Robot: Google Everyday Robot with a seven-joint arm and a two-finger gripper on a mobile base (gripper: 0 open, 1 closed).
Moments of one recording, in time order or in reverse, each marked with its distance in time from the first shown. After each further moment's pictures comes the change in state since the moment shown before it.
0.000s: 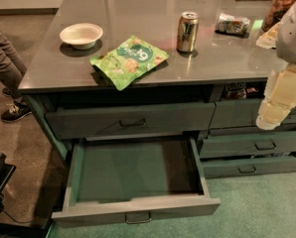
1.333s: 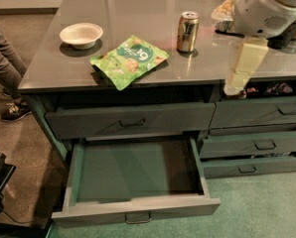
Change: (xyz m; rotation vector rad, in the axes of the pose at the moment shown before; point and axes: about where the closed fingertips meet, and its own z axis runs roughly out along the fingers) arm -0.069 -0.059 0.016 0.057 -0.119 -0.268
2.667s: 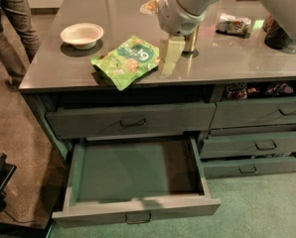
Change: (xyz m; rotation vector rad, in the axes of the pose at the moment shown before) arm -0.118 -0.085 0.103 0.072 -0.230 -0.286
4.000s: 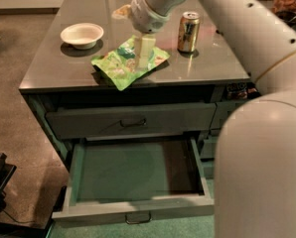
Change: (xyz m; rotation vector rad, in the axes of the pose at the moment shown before) arm -0.017 -0.056 0.090 -0.088 -0.163 -0.106
